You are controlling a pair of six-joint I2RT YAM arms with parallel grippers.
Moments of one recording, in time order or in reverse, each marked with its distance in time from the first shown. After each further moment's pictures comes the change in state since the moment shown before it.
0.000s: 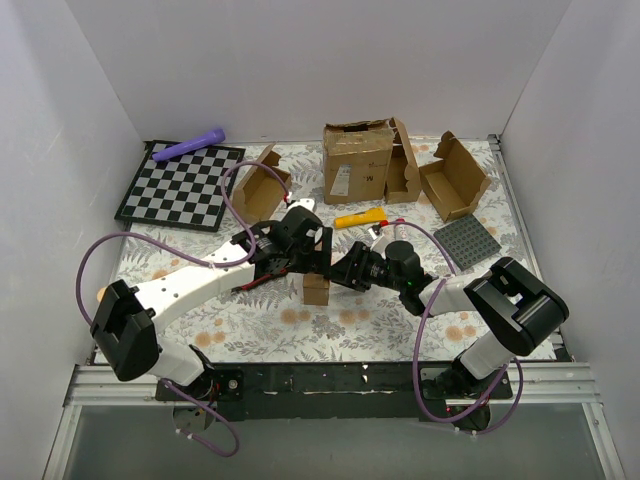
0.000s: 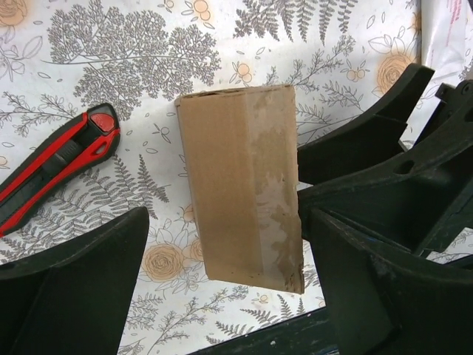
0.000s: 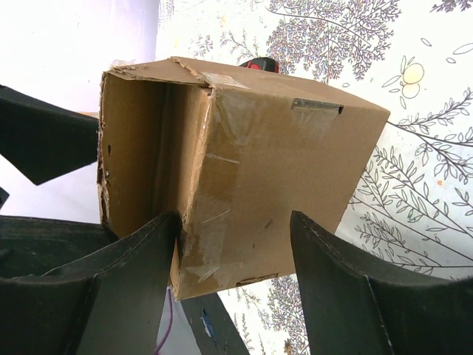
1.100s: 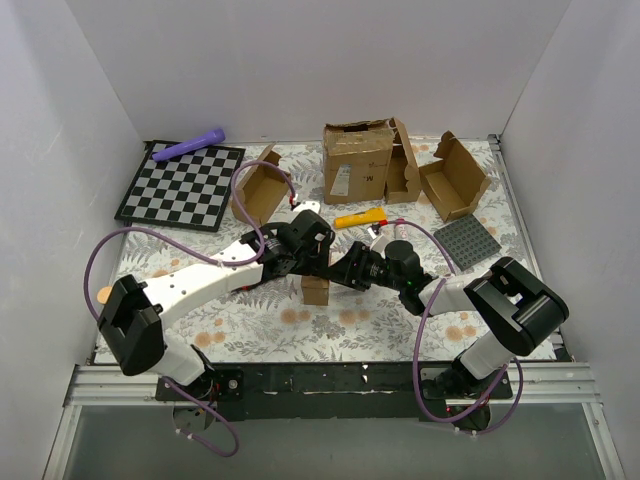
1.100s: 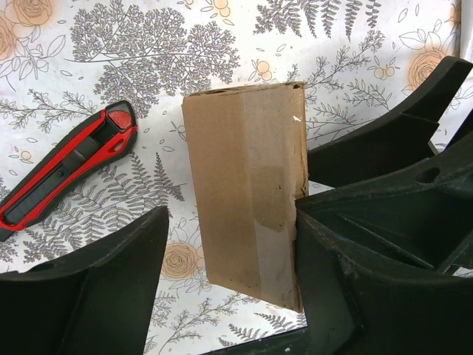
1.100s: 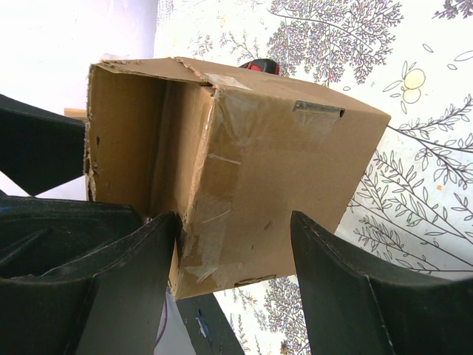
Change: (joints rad) left arm -0.037 0.047 0.039 -0.053 -0.090 0.005; right arm 0.000 0.000 0.005 -0.004 0.000 -0.023
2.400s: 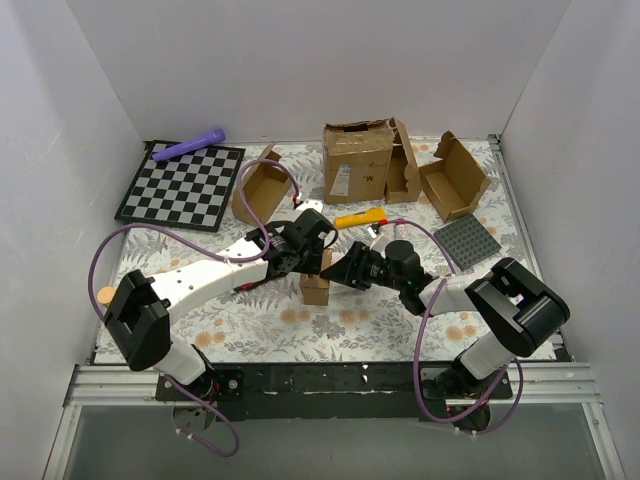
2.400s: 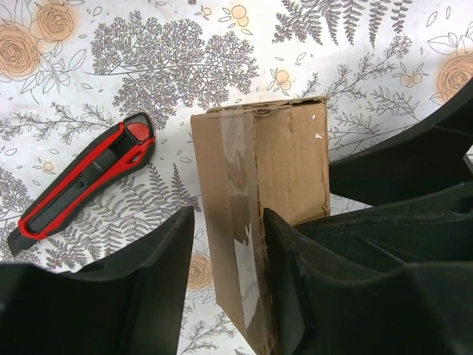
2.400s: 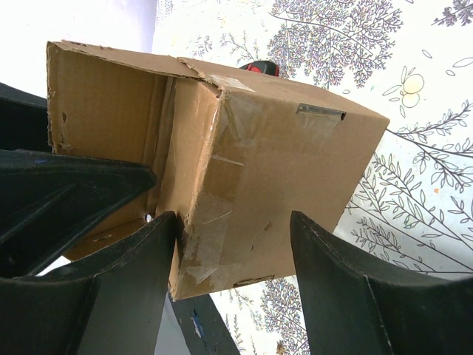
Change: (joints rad) left arm 0.000 0.036 0.015 0.001 -0.040 0.043; right arm 0.000 -0.007 0.000 -0.005 0.002 -0.022
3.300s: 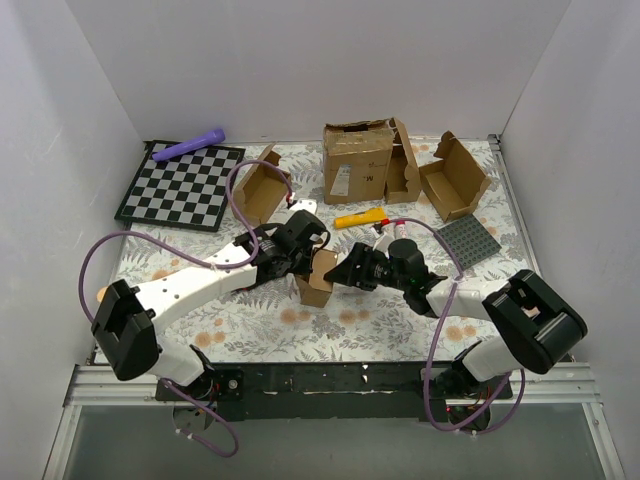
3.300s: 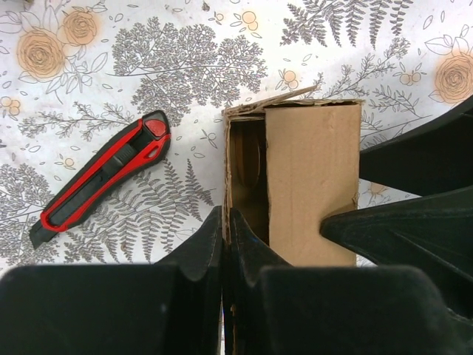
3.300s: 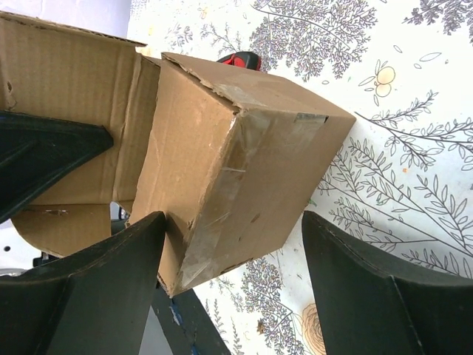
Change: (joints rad) left arm 0.001 -0.077 -0.035 0.003 -0.011 0.021; right arm -0.006 -0.105 0.002 -0.158 0.016 -0.095
